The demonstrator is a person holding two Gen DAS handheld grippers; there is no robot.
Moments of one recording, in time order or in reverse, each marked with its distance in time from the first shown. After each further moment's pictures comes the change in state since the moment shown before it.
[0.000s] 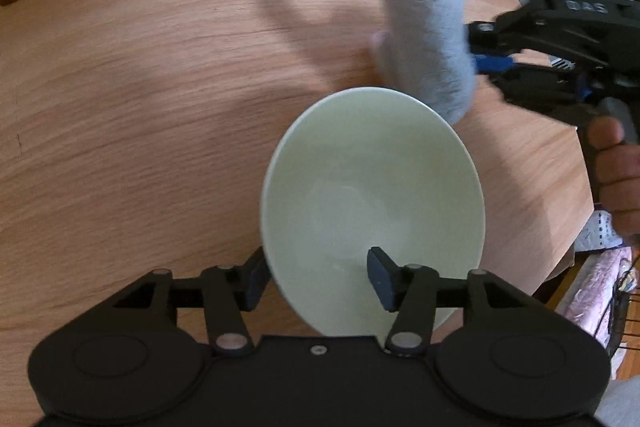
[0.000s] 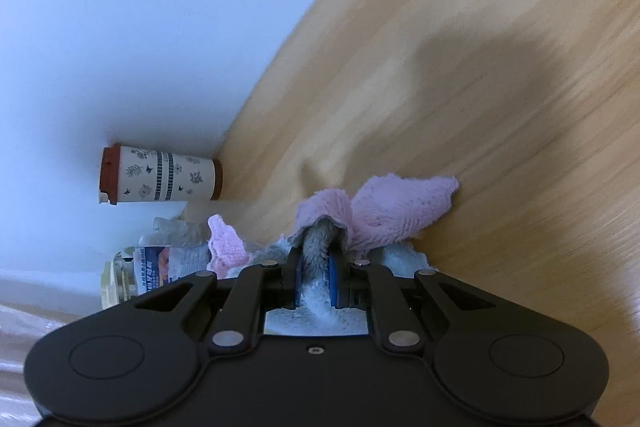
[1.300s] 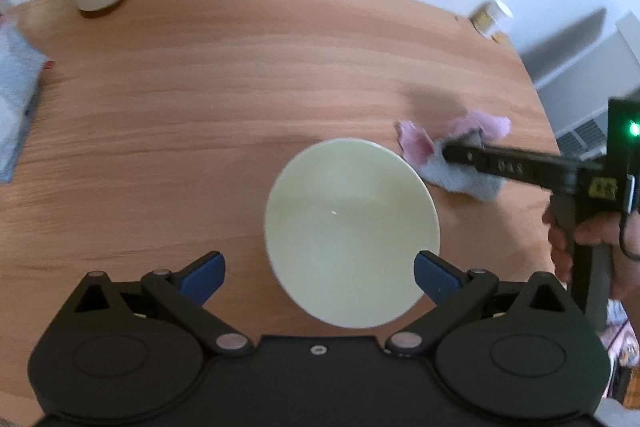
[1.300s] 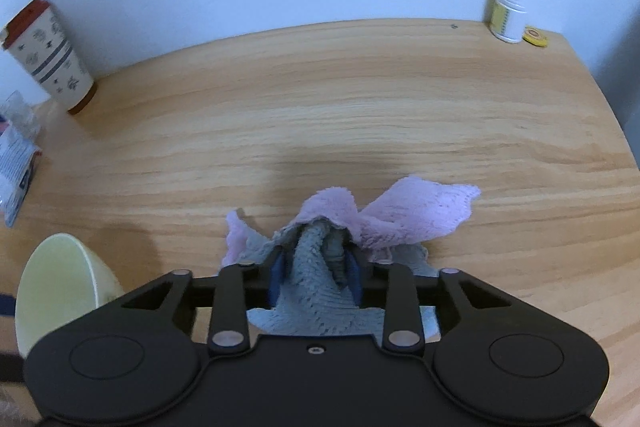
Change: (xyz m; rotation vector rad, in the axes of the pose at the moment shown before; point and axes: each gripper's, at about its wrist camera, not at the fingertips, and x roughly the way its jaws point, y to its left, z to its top) left arm -0.061 -0.024 -0.034 -0.180 -0.228 0.081; right arm 0.002 0.012 -0.022 -0.582 -0.088 -0.523
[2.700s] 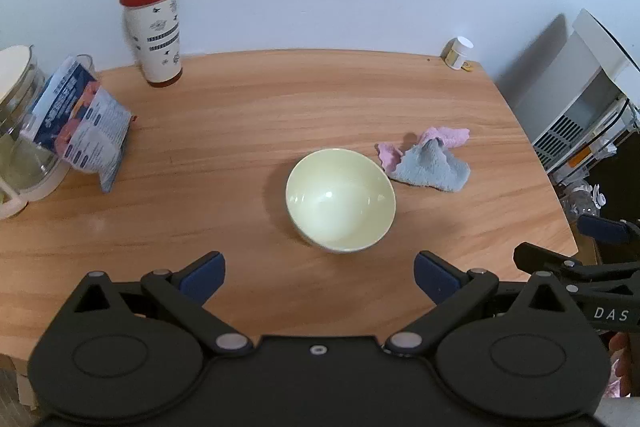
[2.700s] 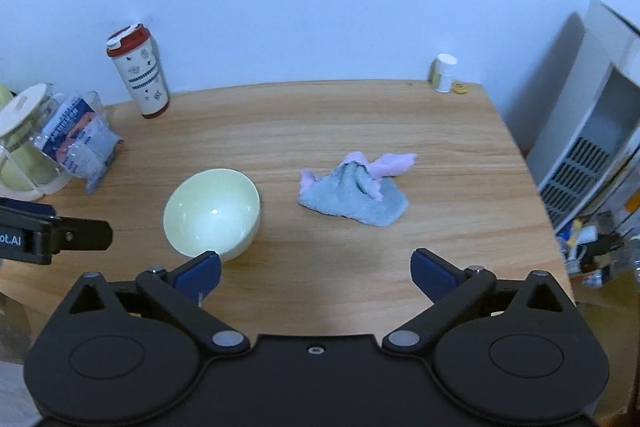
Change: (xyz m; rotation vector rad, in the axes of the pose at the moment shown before) left arm -0.129 -0.033 -0.068 0.106 -0.170 0.098; right arm -0.217 0.091 -0.104 -0.013 -0.152 -0.148
